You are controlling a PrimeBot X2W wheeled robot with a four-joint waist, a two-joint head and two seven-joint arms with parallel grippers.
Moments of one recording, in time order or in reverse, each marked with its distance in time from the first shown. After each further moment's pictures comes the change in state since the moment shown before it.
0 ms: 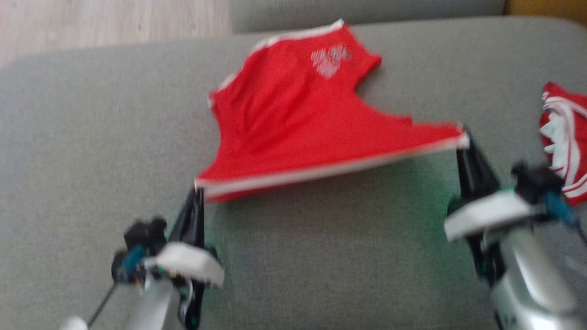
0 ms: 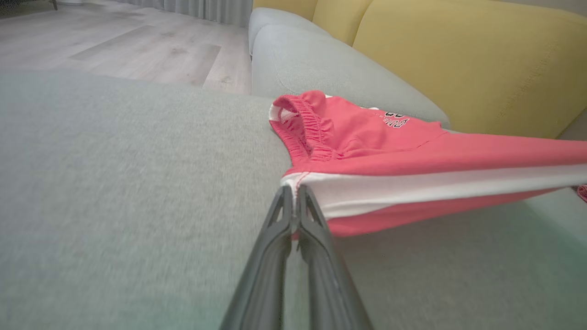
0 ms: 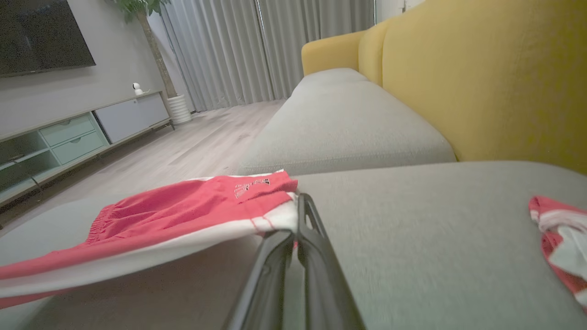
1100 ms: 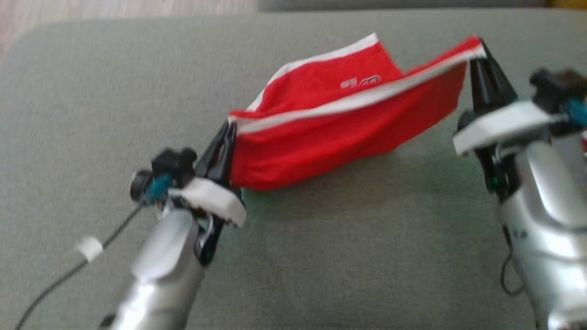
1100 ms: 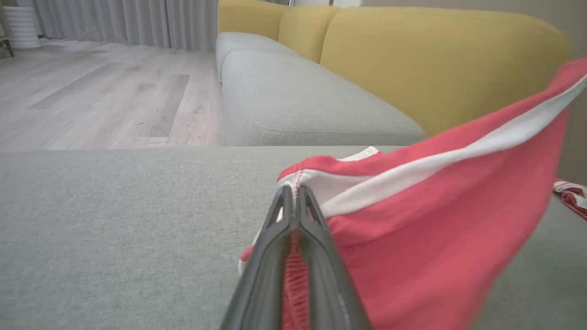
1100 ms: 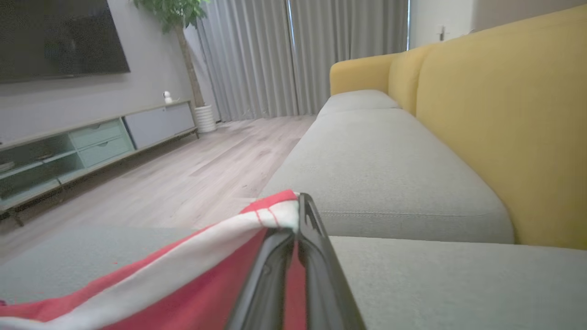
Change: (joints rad) left arm -0.227 0.016 -0.199 0.012 -0.042 -0.010 0.033; right arm -0.281 -0.030 0.021 0.058 0.019 0.001 0.082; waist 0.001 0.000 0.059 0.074
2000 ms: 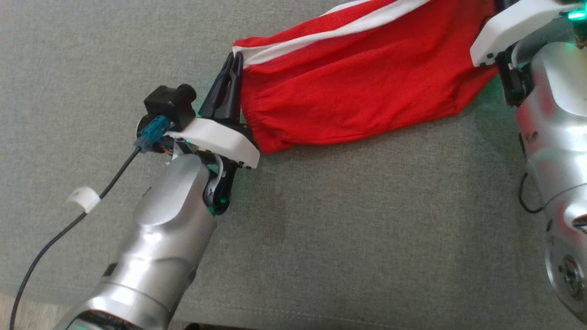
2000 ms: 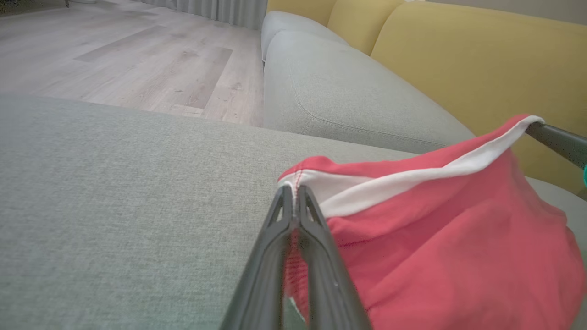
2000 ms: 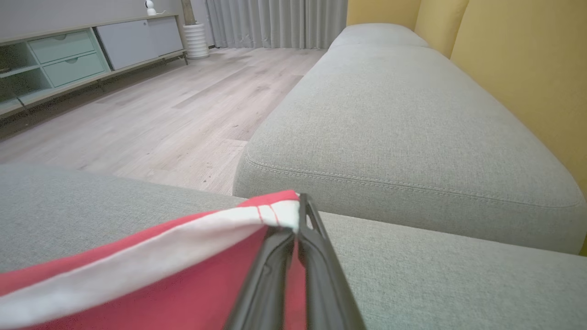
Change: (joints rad) left arm -0.245 -0.014 -0.129 0.070 -0.240 0.044 -0.029; right arm -0.519 0.023 -0.037 0.574 -0.252 0.000 -0.056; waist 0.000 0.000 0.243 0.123
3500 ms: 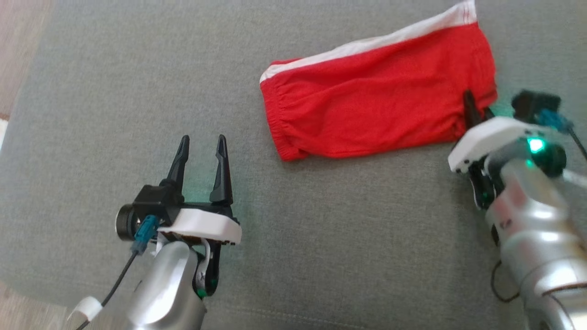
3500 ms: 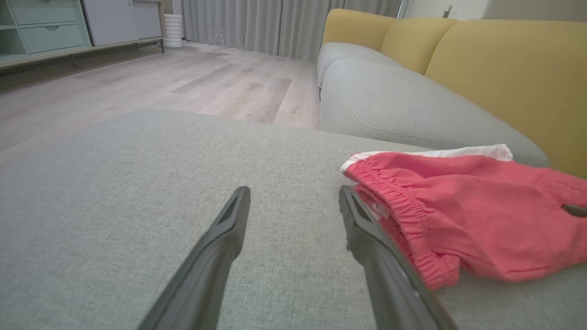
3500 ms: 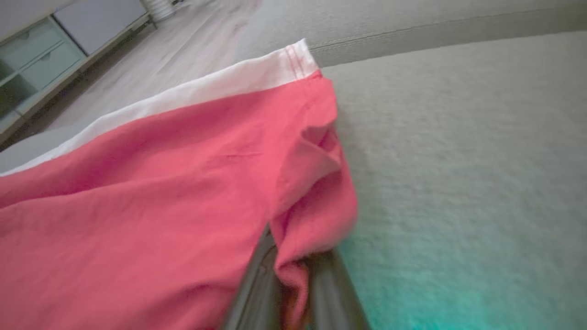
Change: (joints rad) left arm 0.426 0.003 0.204 -0.328 0.251 0.141 0.000; right arm 0.267 0.040 -0.030 0.119 0.211 0.000 0.008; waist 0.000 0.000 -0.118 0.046
